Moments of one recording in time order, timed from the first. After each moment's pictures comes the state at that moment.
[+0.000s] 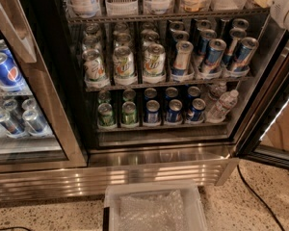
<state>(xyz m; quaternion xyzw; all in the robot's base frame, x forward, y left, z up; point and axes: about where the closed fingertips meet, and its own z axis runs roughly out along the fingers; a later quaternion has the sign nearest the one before) 0.698 -0.317 1.093 -0.14 0.61 -0.10 0.78</state>
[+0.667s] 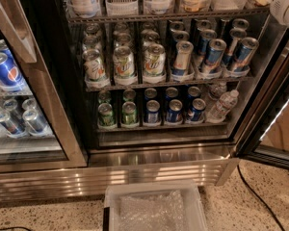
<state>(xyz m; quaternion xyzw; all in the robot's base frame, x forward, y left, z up) 0.711 -0.324 1.092 -0.14 0.61 -0.10 0.77</state>
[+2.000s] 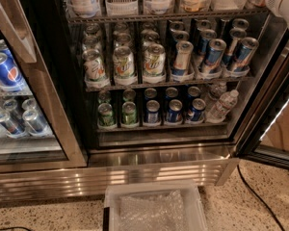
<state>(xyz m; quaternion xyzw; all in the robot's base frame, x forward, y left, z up) 0.741 -0.322 1.094 -0.14 0.62 -0.09 0.76</state>
